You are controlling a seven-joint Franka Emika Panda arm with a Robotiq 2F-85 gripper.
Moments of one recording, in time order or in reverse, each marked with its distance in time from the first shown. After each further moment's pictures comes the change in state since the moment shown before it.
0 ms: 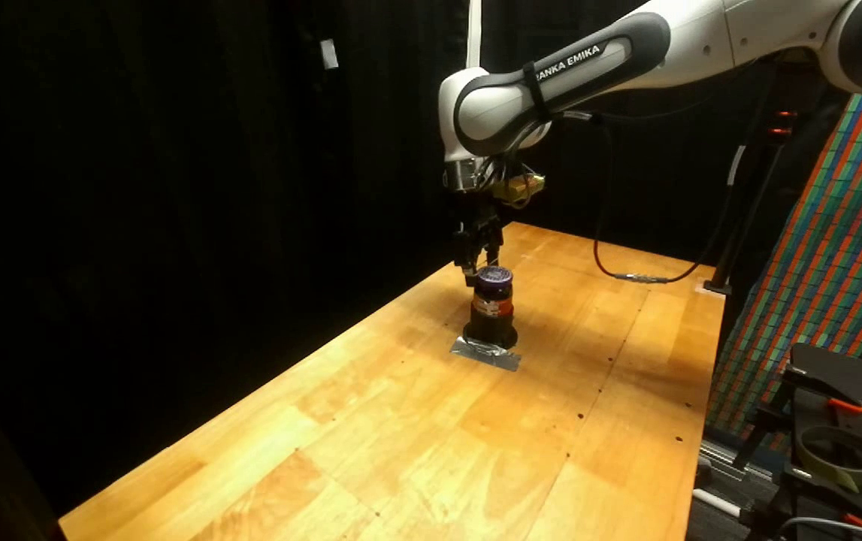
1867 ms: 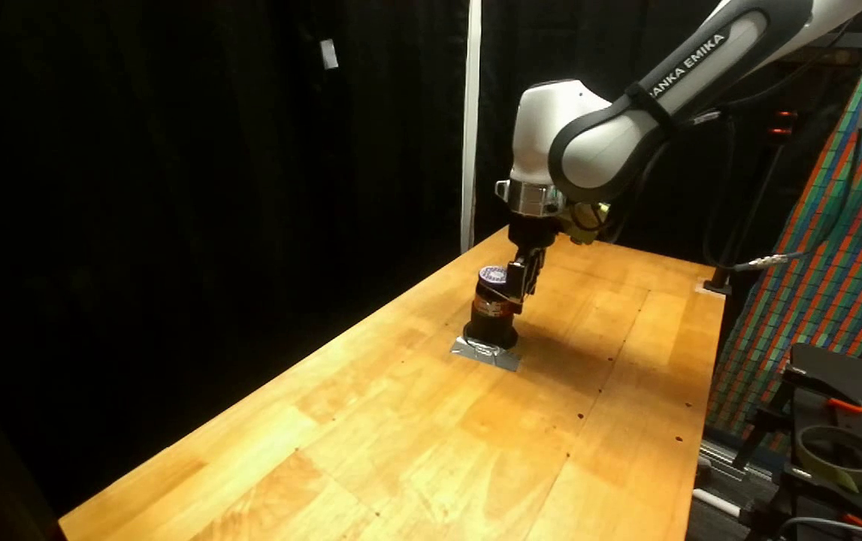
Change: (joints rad) arm 0.023 -0.418 0.004 -0.810 -0.062 0.632 0.000
